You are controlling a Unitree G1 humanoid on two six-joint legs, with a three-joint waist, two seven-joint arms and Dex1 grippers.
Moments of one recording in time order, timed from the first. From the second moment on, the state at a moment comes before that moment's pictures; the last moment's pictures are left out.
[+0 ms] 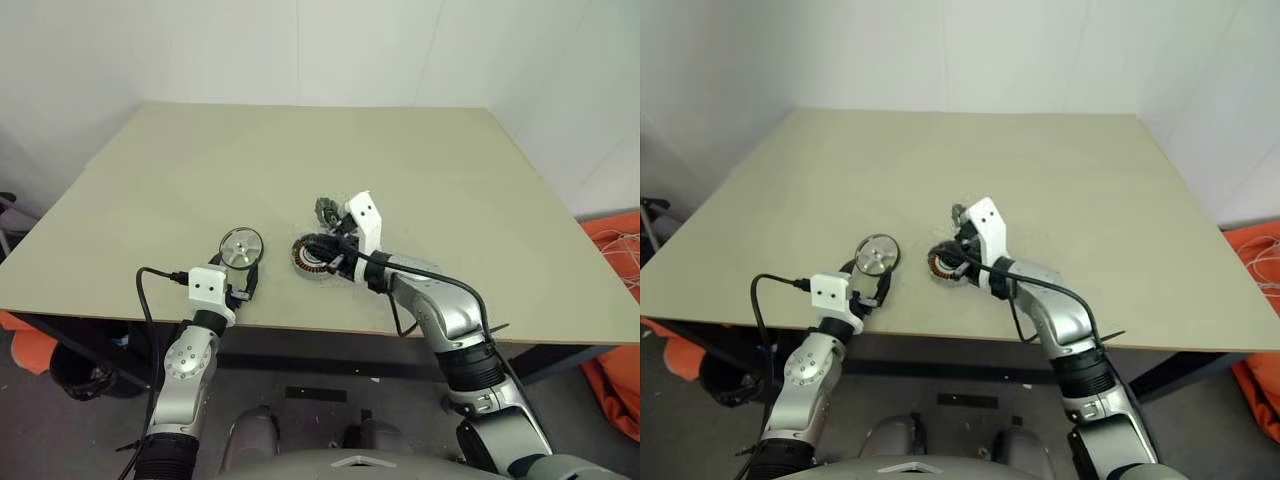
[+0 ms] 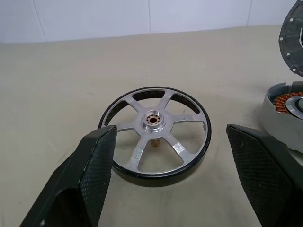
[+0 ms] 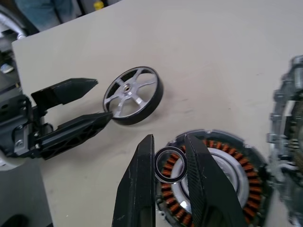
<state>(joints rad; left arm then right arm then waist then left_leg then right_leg) 0.06 0.11 0.03 0.06 -0.07 -0.18 -0.21 -0.40 -0.19 0.21 -0.08 0.26 0.63 0.61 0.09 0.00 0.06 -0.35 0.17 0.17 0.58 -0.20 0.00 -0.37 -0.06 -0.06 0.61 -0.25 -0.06</state>
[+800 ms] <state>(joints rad) 0.06 0.11 0.03 0.06 -0.07 -0.17 -0.21 -0.46 -0.13 0.28 0.12 0.10 0.47 0.53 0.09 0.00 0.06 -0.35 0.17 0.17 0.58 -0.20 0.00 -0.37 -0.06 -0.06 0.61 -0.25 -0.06</state>
